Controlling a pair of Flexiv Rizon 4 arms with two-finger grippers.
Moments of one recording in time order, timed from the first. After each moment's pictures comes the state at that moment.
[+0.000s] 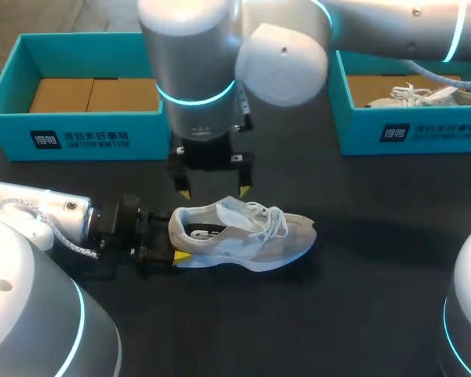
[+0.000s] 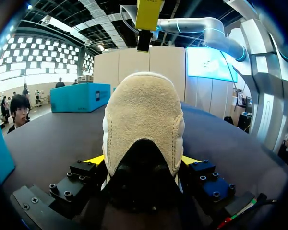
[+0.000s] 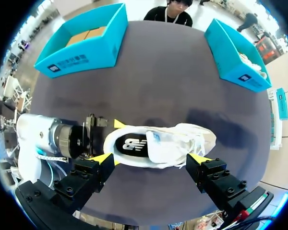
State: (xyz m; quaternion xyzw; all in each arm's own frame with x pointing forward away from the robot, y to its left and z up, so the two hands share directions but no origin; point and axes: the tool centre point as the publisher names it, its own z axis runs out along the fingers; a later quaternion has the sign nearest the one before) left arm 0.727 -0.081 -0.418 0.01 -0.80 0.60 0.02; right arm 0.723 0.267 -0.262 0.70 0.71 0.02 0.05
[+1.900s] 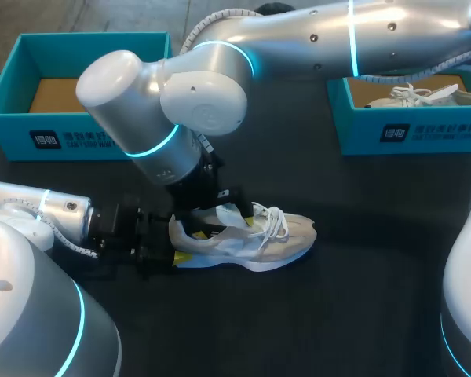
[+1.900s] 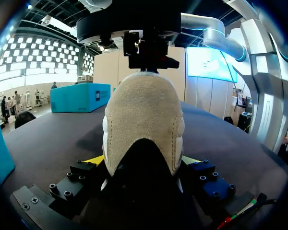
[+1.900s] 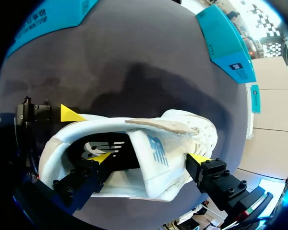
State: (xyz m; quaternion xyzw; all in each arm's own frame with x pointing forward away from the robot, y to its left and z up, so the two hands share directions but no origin) left arm 0.727 -0.081 -0.418 0.01 -0.80 0.60 0.02; right arm 0.716 0.243 -0.361 0.69 0.69 -0.16 0.13
